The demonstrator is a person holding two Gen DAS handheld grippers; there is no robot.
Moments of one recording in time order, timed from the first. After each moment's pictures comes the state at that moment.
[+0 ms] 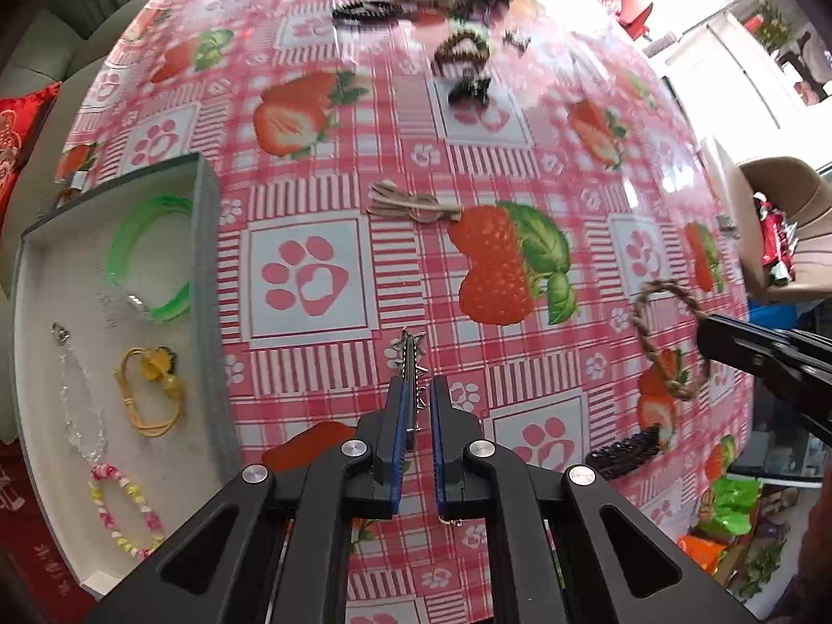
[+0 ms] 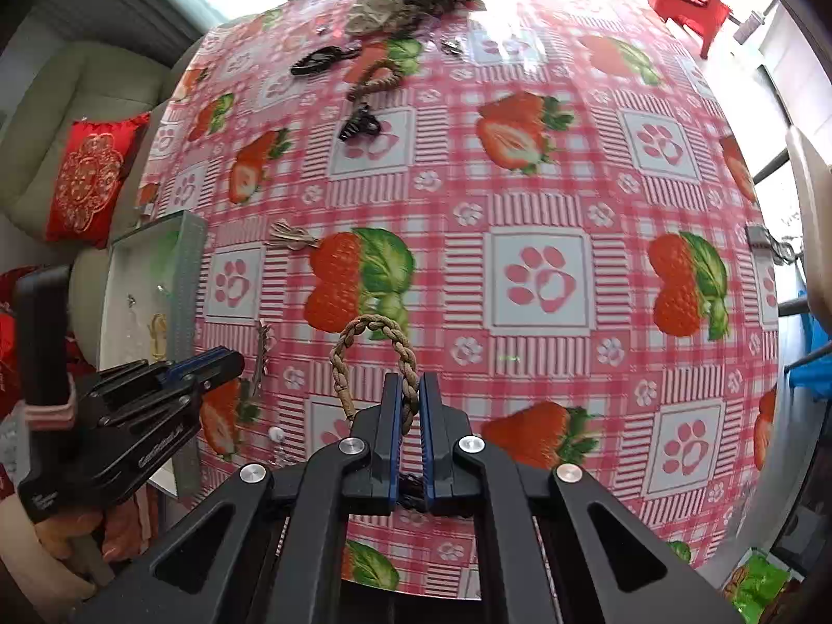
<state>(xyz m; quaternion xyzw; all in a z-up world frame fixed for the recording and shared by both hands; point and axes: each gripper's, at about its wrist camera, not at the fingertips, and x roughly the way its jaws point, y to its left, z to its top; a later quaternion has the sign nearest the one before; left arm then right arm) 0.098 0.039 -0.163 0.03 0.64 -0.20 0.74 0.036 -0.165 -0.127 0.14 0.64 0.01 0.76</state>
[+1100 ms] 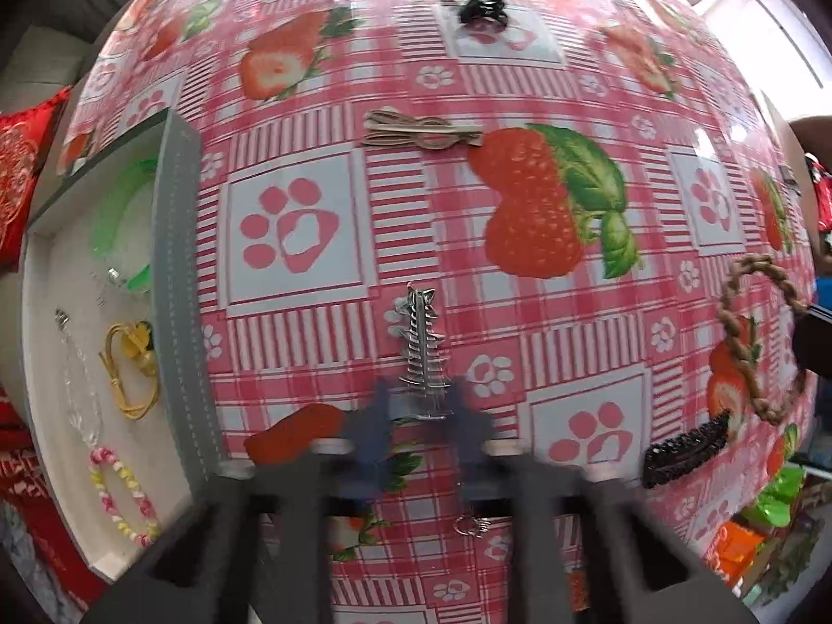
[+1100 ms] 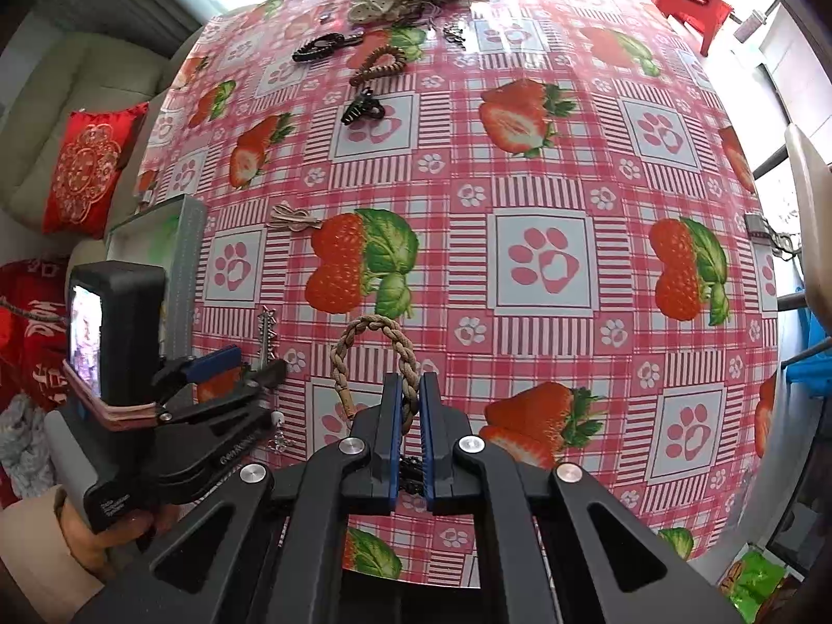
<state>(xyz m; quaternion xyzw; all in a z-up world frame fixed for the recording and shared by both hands) 0.084 0.004 -0.212 0.11 0.68 -0.14 0.71 0.029 -0.163 -0.131 0.14 0.65 0.01 0.75</state>
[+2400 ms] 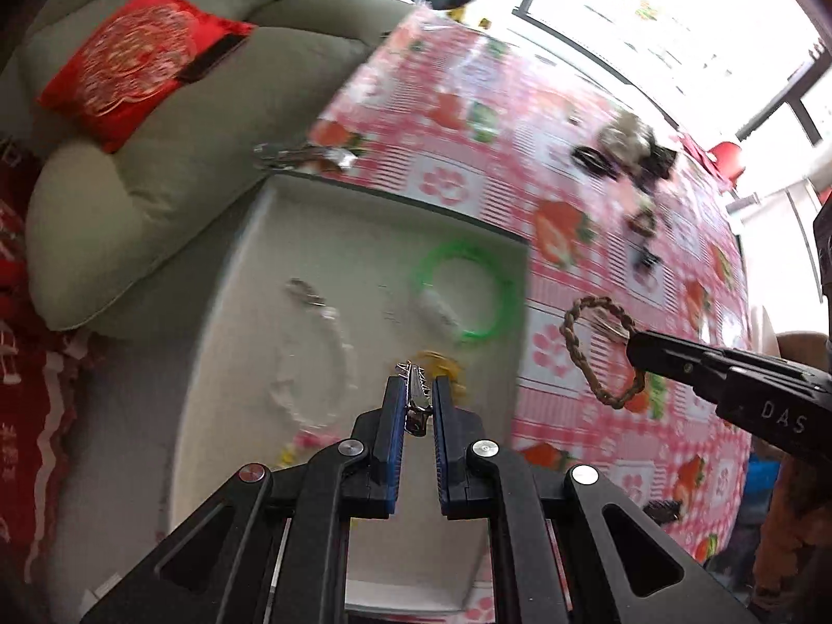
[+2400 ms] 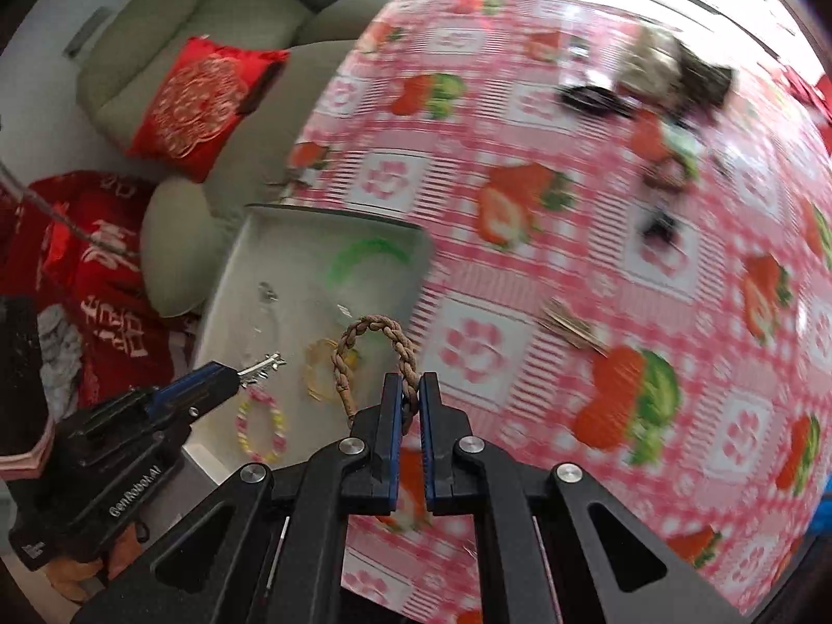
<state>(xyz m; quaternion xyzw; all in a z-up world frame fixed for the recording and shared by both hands) 0.104 0.222 -0.119 -0.10 0.59 -0.04 0.80 0.119 0.015 -0.106 0.07 0.62 0.17 0.76</state>
